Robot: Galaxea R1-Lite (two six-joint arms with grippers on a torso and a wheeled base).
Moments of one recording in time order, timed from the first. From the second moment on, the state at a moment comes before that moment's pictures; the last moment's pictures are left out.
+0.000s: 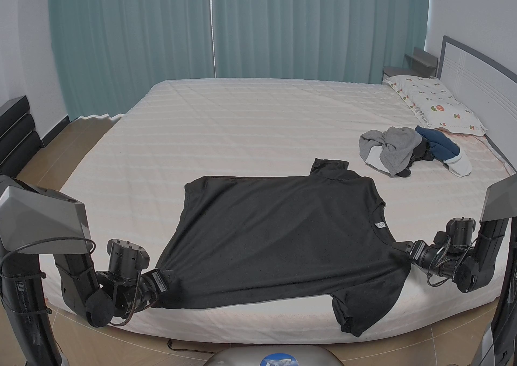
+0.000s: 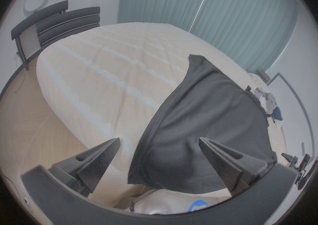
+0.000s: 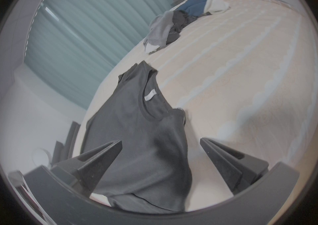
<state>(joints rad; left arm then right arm) -0.29 2.19 -0.31 -1.05 0.22 -0.69 -0.09 2.30 -0.38 -1.31 0.30 0.57</state>
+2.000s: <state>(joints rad) -0.11 2.52 -1.46 -0.63 -0.05 -0.87 -0.07 2.34 -0.49 -1.37 0.33 1.00</state>
